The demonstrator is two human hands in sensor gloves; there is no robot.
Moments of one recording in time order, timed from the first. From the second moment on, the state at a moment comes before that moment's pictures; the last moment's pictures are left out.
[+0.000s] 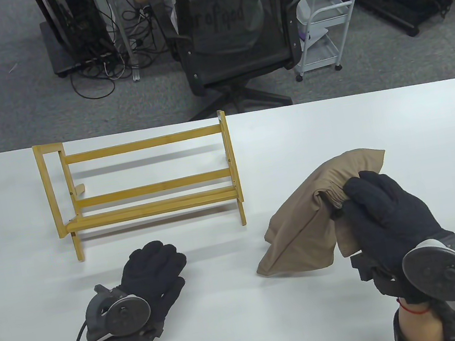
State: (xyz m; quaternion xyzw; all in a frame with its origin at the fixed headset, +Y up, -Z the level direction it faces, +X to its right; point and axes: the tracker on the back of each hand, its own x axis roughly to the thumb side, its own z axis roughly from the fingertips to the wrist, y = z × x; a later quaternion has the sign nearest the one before) left_hand -0.238 -0.697 -0.234 0.15 -0.29 0.18 0.93; right_hand 0.197 -0.506 -0.181 0.05 -0.41 0.88 0.25
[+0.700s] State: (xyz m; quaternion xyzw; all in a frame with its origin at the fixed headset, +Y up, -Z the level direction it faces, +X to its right) left_hand -0.241 -0.698 -0.236 0.14 -0.29 0.18 0.93; right_hand 0.161 -0.506 -0.178 0.09 -0.38 0.88 0.27
